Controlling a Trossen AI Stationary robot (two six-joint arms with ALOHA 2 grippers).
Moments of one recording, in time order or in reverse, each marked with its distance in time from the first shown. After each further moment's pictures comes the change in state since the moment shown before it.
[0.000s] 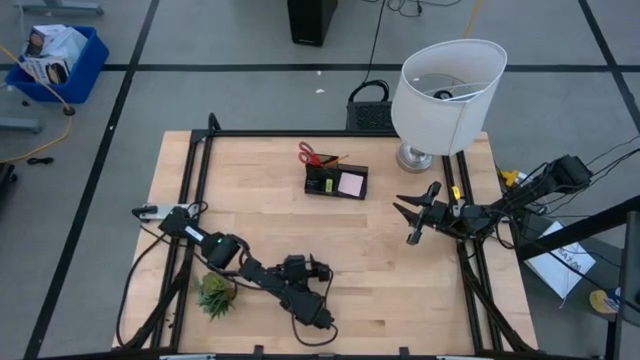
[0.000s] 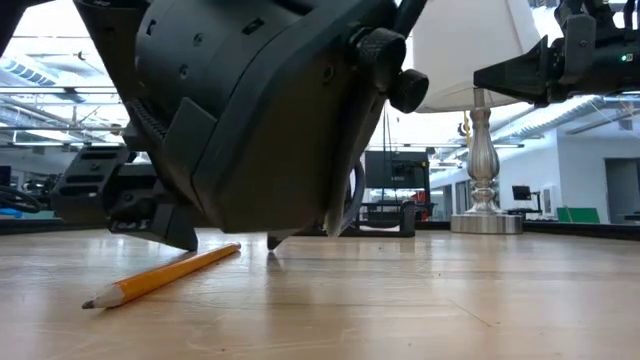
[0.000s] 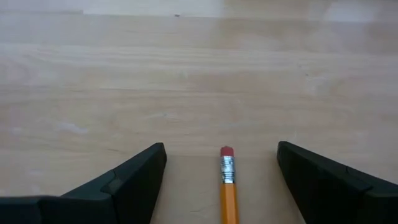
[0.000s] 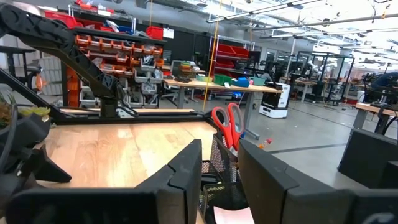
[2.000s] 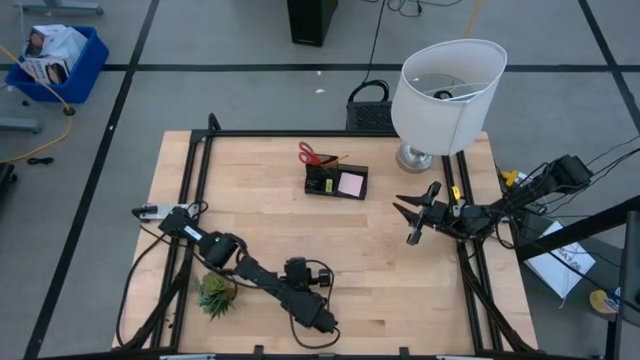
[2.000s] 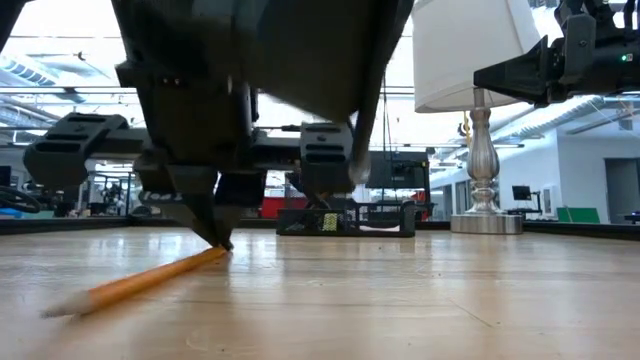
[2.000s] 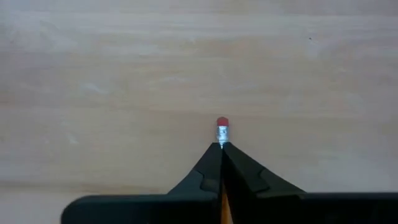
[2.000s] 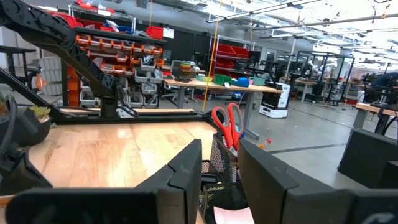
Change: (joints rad) left arm -0.007 -0.035 0.074 -0.012 0.135 0.072; right arm 0.000 0.000 0.000 0.000 0.000 0.000
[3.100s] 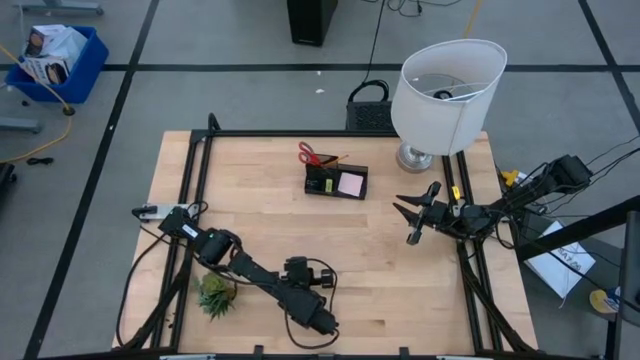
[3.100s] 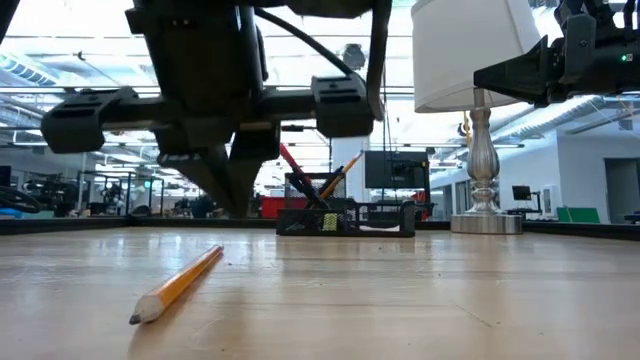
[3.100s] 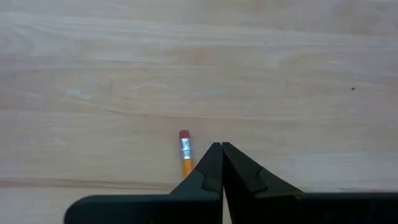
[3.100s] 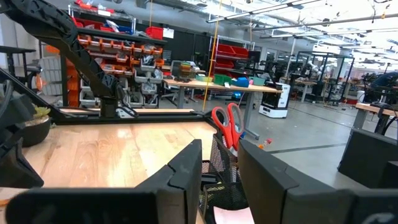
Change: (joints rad) left arm -0.005 -0.071 -0.001 -0.002 -0.034 0.014; right arm 0.000 0.000 0.000 0.000 0.000 0.000
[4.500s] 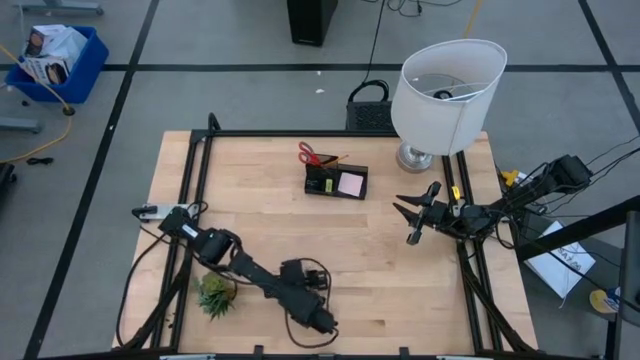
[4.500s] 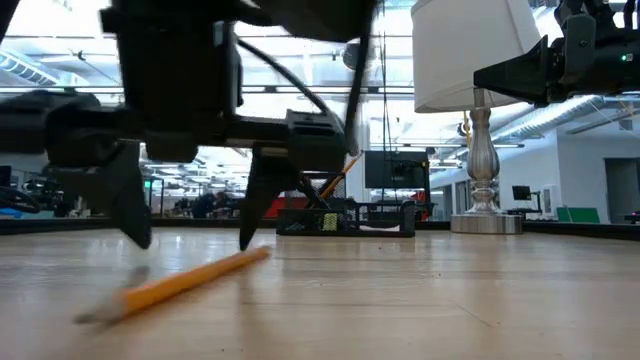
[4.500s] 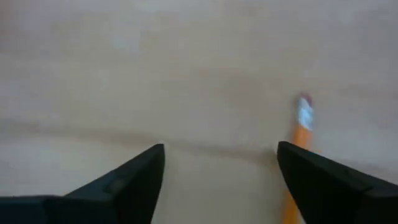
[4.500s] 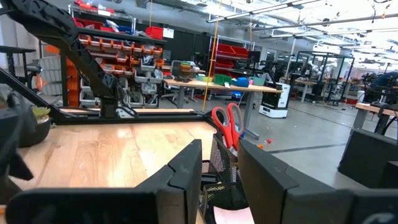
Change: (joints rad) left arm 0.001 -0.002 -0.033 0.010 0.200 -0.030; right arm 0.000 0.000 0.000 0.000 0.000 0.000
